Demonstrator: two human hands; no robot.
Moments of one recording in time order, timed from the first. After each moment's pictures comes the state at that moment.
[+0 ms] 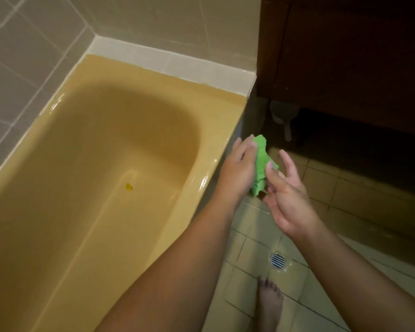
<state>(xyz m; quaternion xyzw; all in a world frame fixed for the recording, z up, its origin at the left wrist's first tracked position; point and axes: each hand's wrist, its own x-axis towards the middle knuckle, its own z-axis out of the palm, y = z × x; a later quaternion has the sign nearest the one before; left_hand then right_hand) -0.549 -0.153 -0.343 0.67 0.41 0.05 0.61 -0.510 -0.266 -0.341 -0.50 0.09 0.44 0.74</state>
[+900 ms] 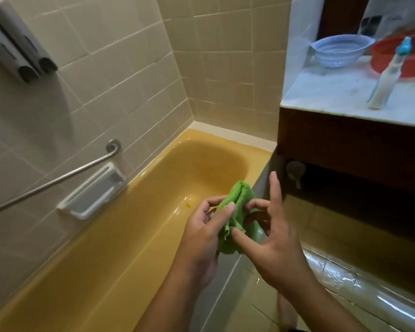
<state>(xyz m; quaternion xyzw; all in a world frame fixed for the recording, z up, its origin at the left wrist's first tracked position) -0.973 -0.356 0.050 0.50 0.34 0.23 0.76 -0.871 -0.461 0.020 -0.66 -0.39 0.19 0.61</state>
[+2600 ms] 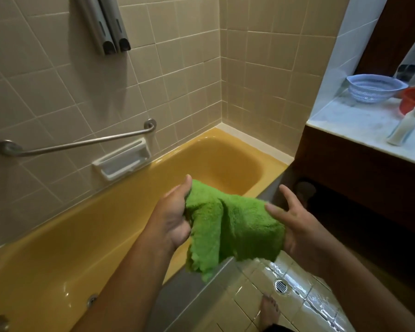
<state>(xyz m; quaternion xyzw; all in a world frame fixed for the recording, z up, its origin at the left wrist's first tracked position) -1.076 -0.370 0.087 0.30 0.44 0.34 0.78 -0.879 -0.510 0.065 -0.50 -0.19 0.58 0.61</state>
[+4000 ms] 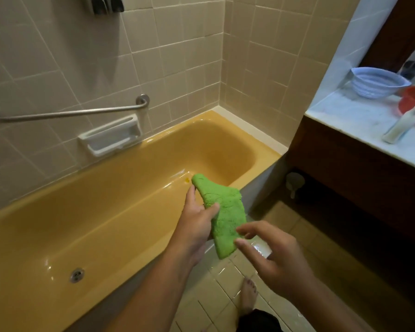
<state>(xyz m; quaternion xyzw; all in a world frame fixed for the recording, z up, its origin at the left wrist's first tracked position) -1.039 -0.418 0.020 0.39 0.43 0.31 0.75 -0.898 -0.542 -0.001 -0.66 -0.62 0.11 0.42</state>
